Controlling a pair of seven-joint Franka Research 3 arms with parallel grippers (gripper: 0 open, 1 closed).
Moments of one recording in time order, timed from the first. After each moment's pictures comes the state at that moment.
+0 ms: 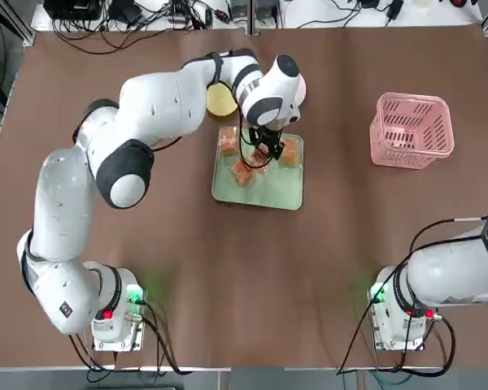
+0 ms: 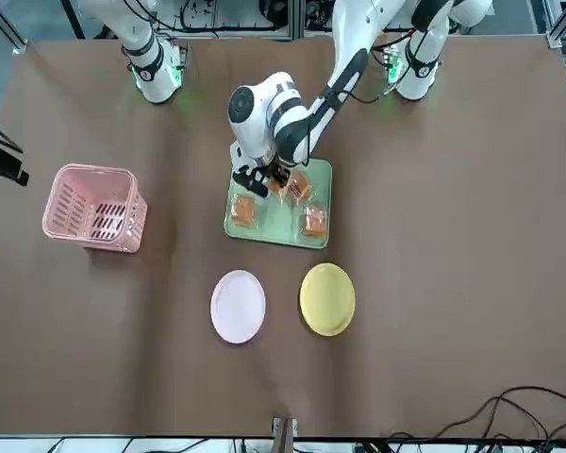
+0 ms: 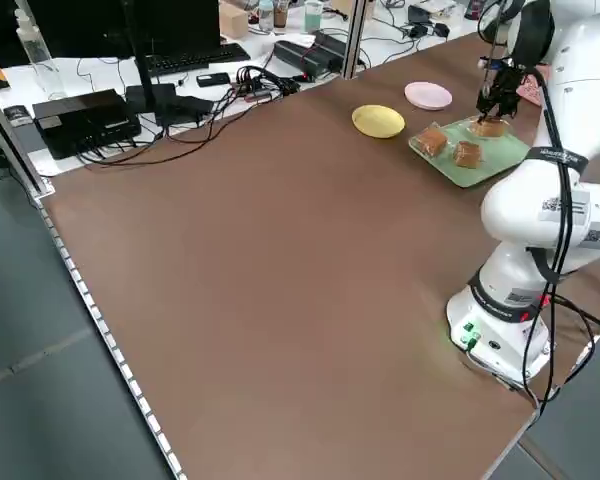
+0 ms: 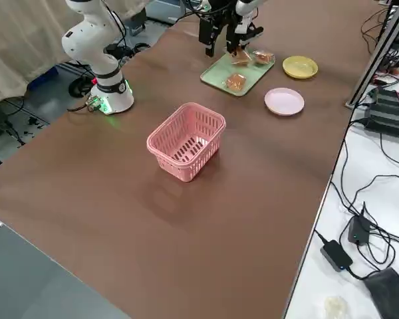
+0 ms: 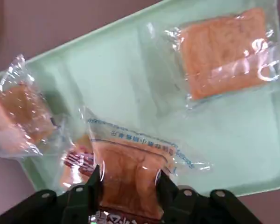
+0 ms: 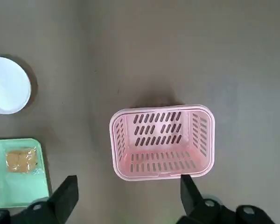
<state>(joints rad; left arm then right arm) -0.77 0.75 -0.31 -1.37 0.23 1.93 -0.70 0.00 0.12 -0.11 -1.36 0.02 1.42 0.05</state>
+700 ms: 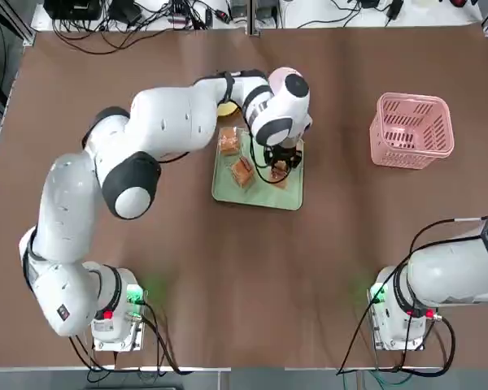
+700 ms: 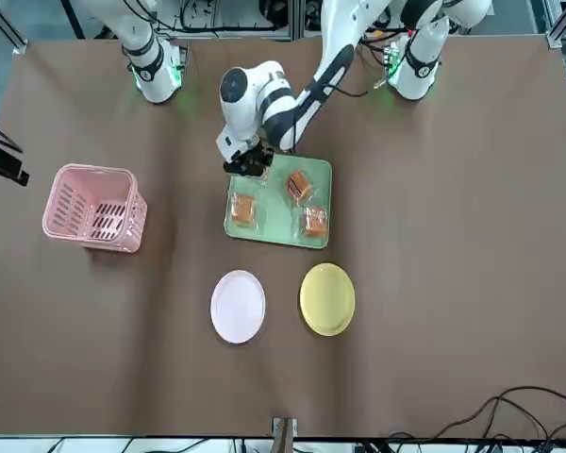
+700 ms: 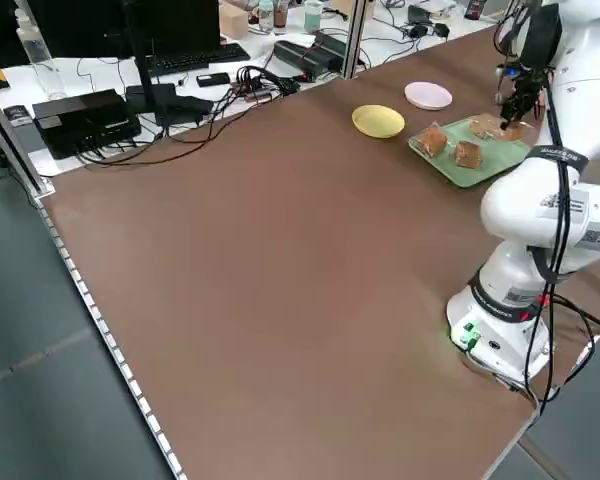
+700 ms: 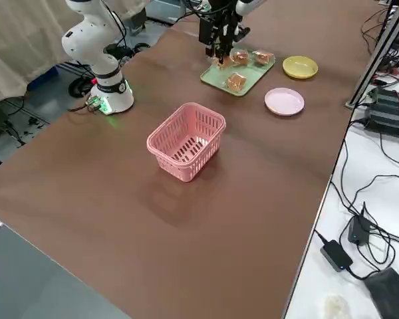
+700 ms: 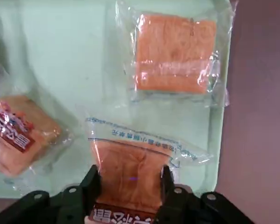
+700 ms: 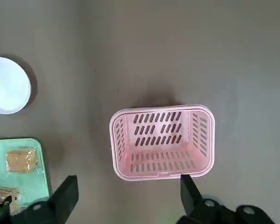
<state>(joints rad) -0.85 0.78 -0.32 -1.37 0.20 2.06 -1.06 0.00 0.12 -0.11 -1.36 0.02 1.42 0.05</state>
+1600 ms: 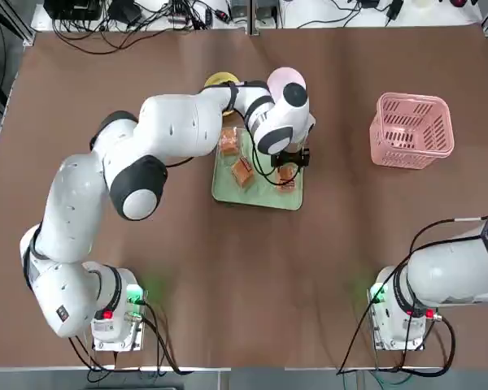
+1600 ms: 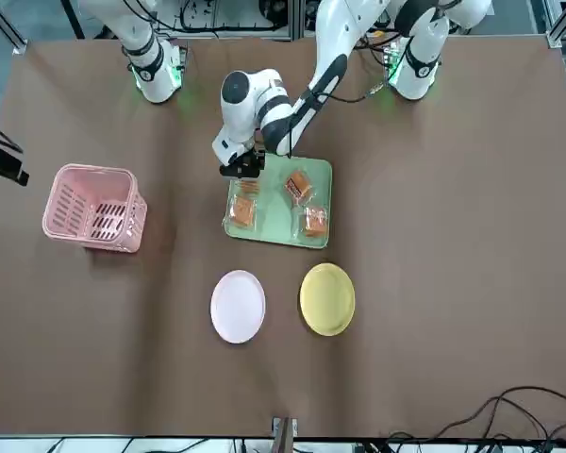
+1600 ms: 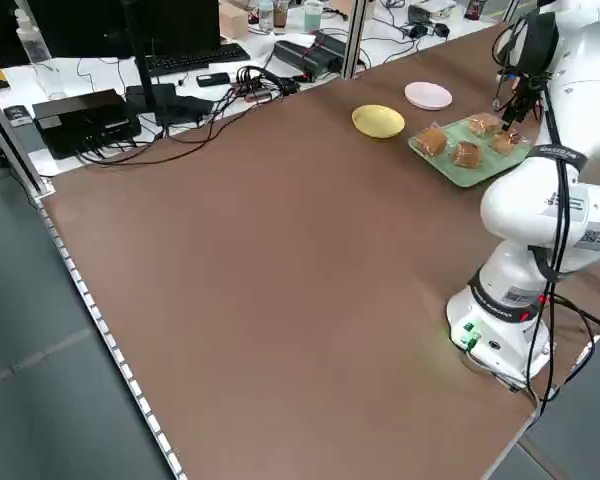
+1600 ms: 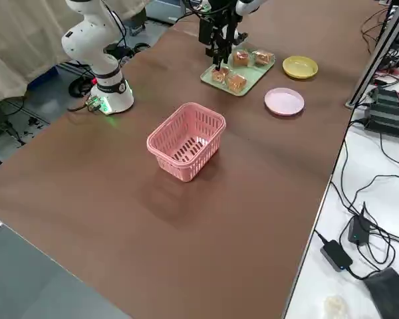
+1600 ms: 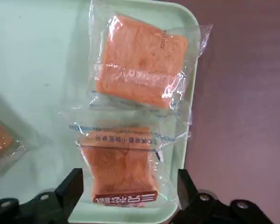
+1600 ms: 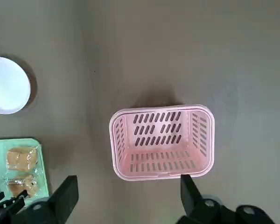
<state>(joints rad) -0.86 0.83 -0.31 -1.36 0.20 2.22 -1.14 0.00 0.12 -0.11 -1.36 0.01 1.42 0.05</state>
